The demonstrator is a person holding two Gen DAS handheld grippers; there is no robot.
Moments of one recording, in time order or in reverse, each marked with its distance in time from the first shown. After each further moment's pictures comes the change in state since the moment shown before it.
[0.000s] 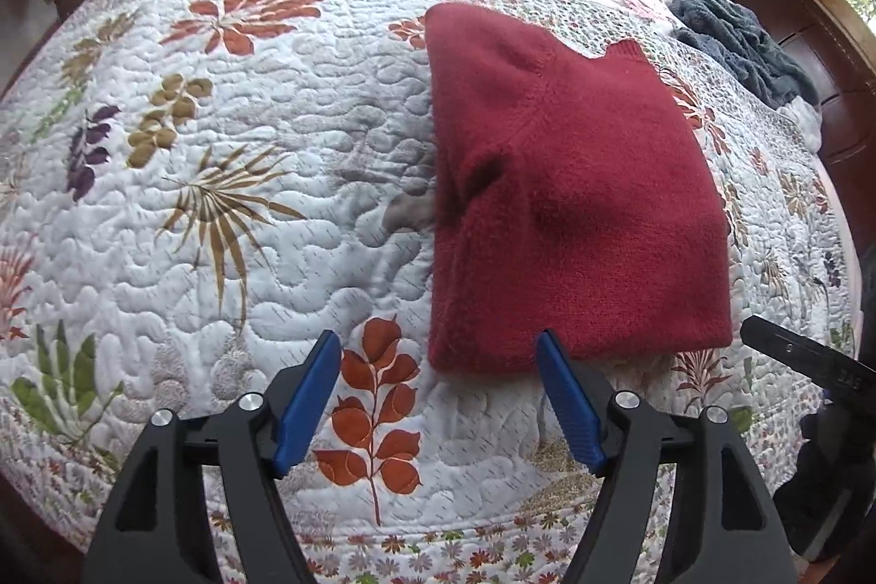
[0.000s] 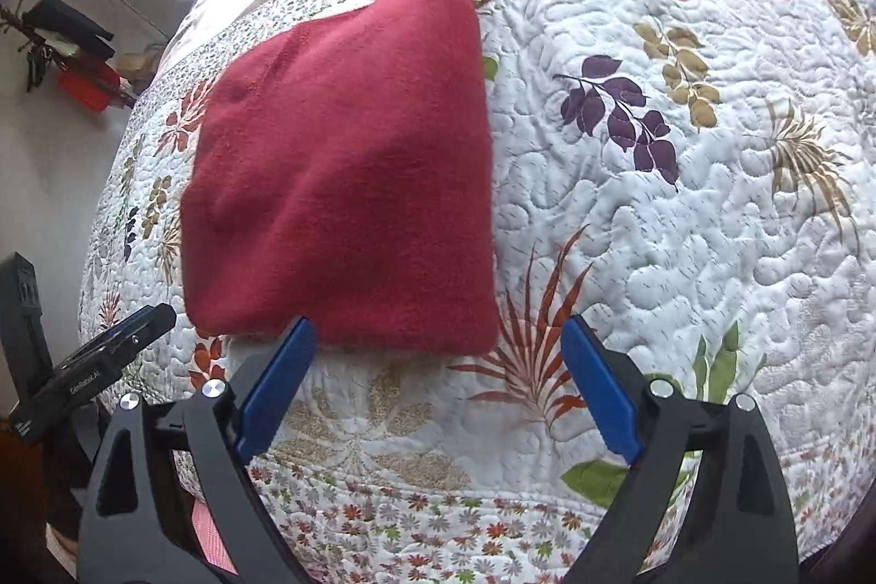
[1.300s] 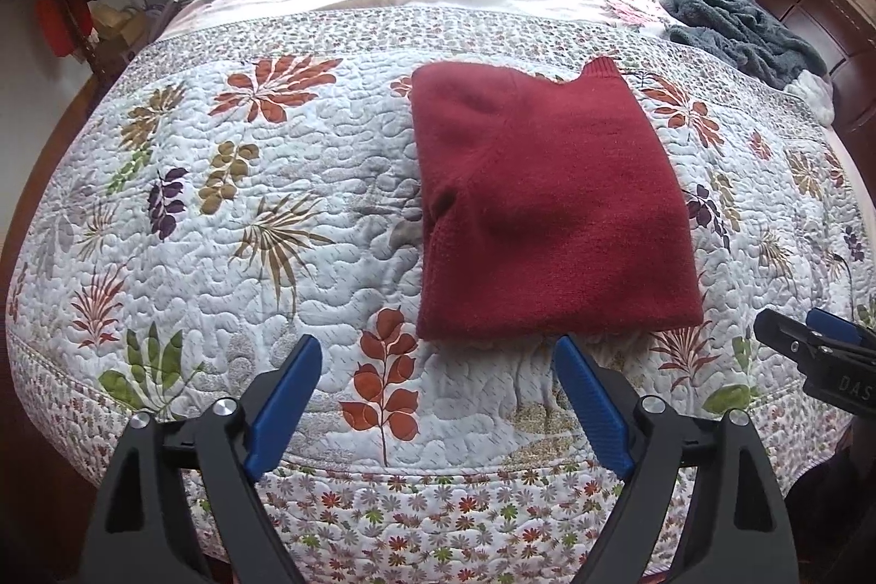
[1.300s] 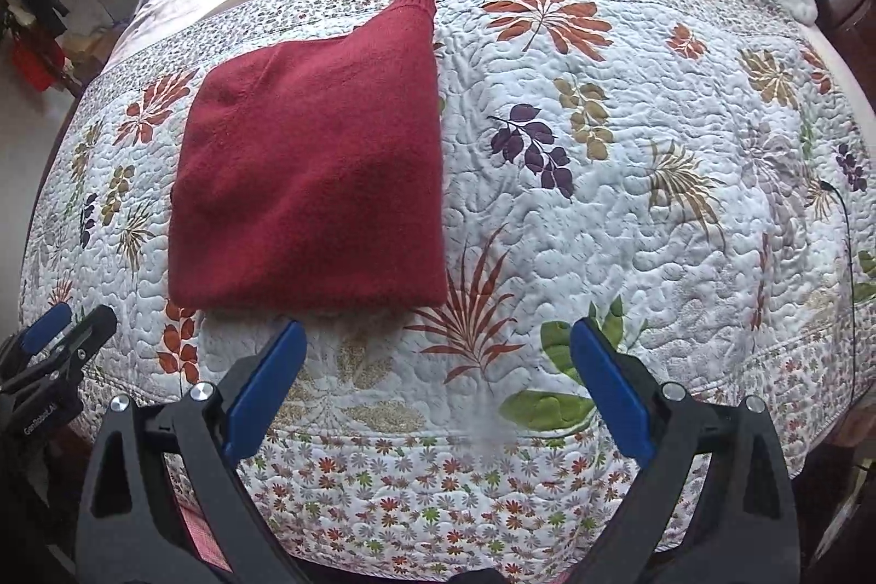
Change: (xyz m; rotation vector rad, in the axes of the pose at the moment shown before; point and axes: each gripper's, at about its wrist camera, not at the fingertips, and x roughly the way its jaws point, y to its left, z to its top) left arm -0.066 -0.048 -0.011 0.074 -0.071 0.156; right arm -0.064 0.030 -0.012 -0.045 -0.050 -0.270
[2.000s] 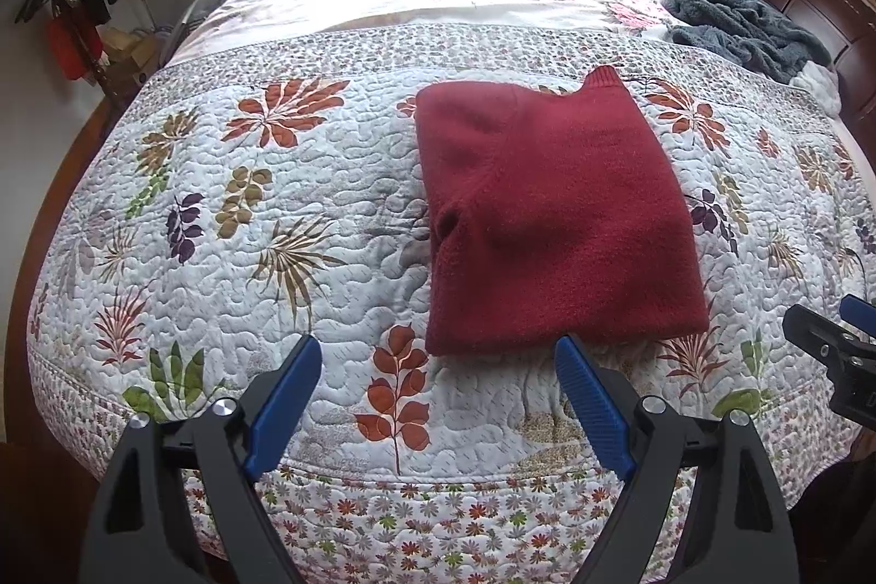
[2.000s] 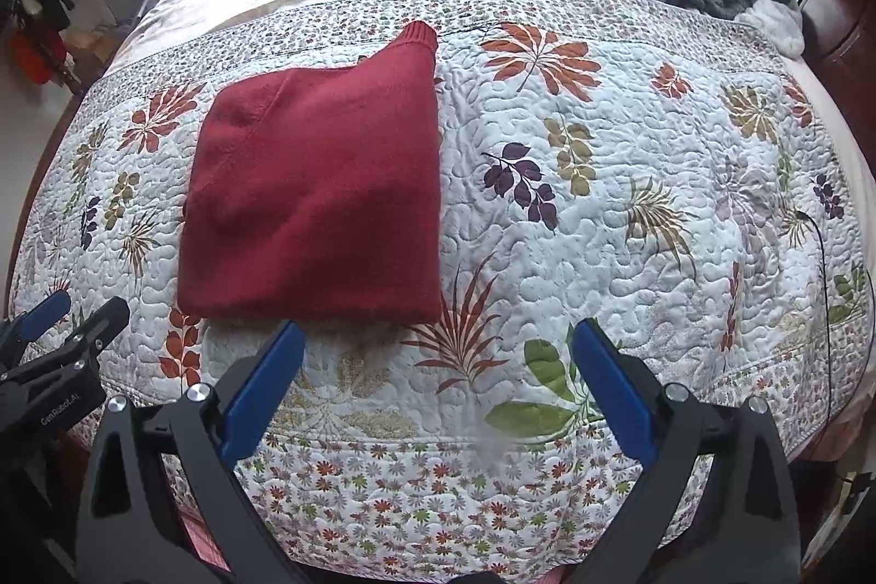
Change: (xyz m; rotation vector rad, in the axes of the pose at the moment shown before) left arm -0.006 -0.009 0.007 0.027 -0.022 0.044; right arm -0.025 0.009 0.005 -0.039 -0.064 -0.037
